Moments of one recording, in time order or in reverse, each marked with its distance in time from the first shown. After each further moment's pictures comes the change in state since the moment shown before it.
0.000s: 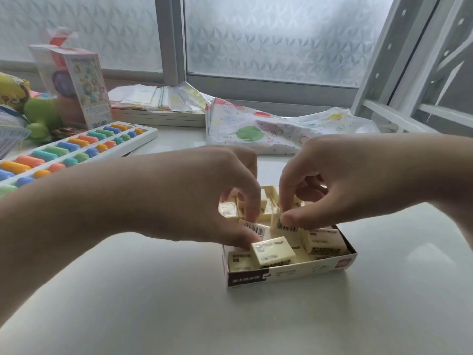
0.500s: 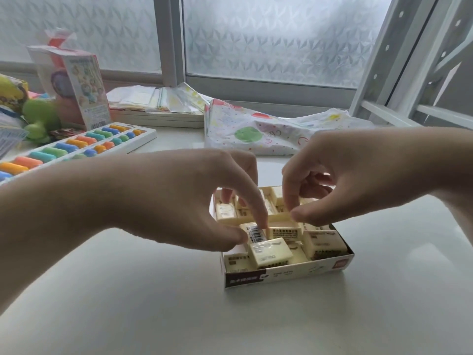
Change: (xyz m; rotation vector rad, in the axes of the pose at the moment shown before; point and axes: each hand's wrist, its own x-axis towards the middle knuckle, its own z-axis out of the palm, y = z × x) left_hand -0.003 0.000 -0.003 -0.101 -0.091 0.005; right_hand -0.003 0.007 -0.006 0.064 0.002 -0.030
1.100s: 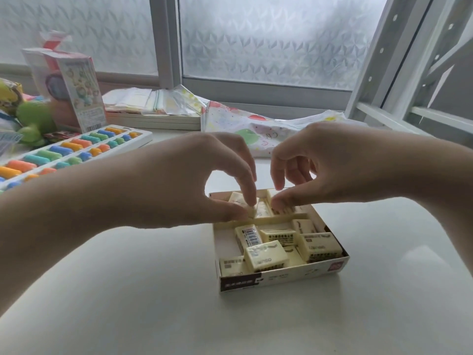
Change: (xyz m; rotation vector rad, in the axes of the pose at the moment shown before) left_hand 0.007 0.000 0.003 0.078 0.196 -0.130; right_hand 0.007 0.004 0.002 -0.115 0.209 0.030
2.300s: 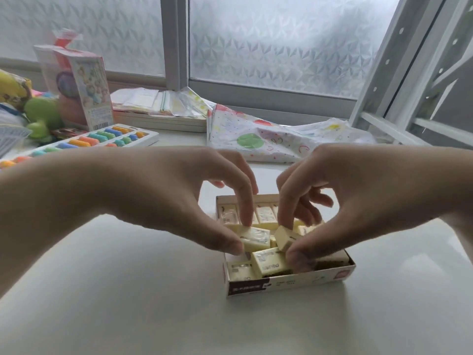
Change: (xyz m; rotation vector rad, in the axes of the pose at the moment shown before) left_hand -0.007 -0.013 -0.015 -0.162 -0.242 0.076; right_hand -0.012 -0.017 -0.005 0.158 -0.241 -0.118
